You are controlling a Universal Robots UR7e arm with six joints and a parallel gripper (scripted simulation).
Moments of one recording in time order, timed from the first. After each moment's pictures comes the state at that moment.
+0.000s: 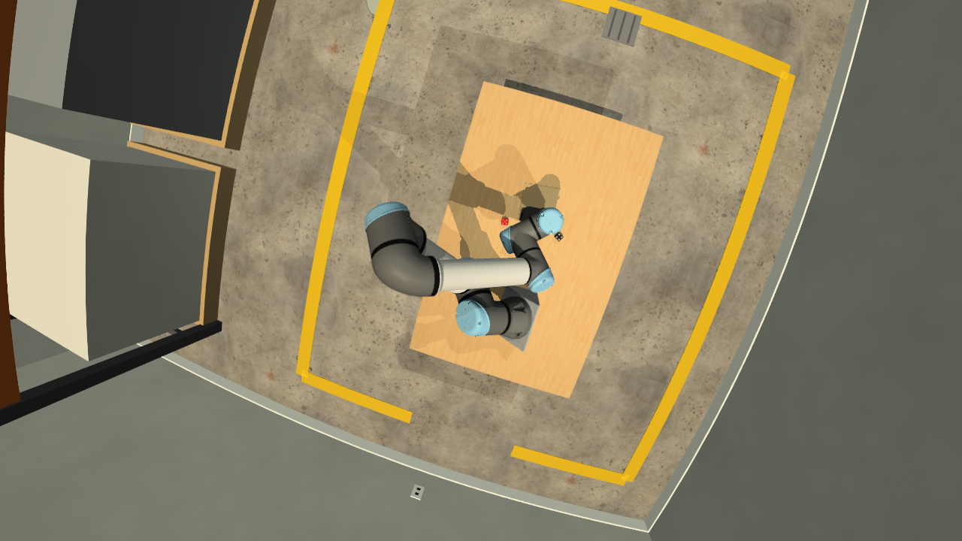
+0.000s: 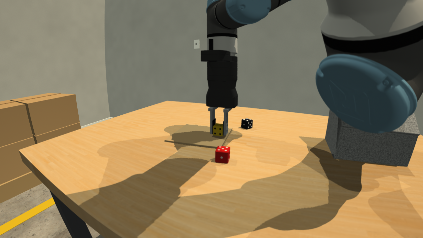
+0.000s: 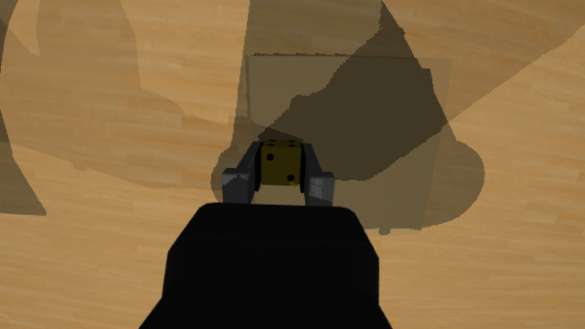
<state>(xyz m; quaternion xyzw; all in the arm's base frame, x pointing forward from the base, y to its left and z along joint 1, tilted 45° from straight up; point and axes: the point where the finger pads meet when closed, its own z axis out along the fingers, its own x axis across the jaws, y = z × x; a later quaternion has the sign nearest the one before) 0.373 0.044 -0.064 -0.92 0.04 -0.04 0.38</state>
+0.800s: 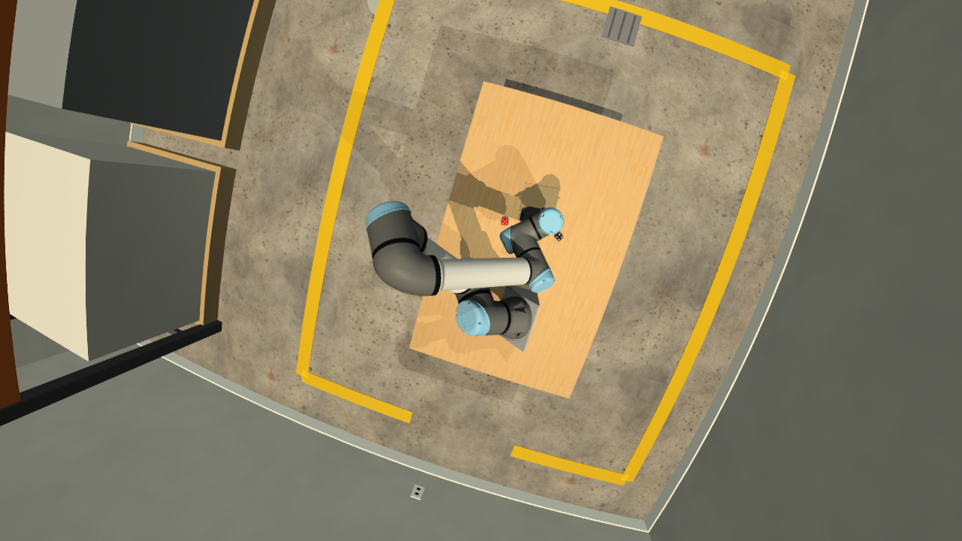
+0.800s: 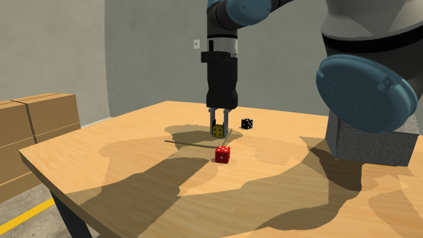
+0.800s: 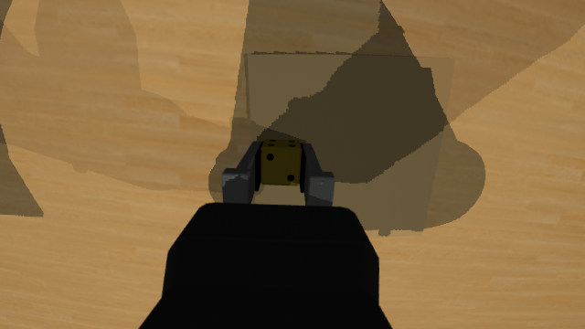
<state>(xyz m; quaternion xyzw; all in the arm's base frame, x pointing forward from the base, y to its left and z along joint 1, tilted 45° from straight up) 0.373 0.046 -0.066 -0.92 0.04 -0.04 0.38</state>
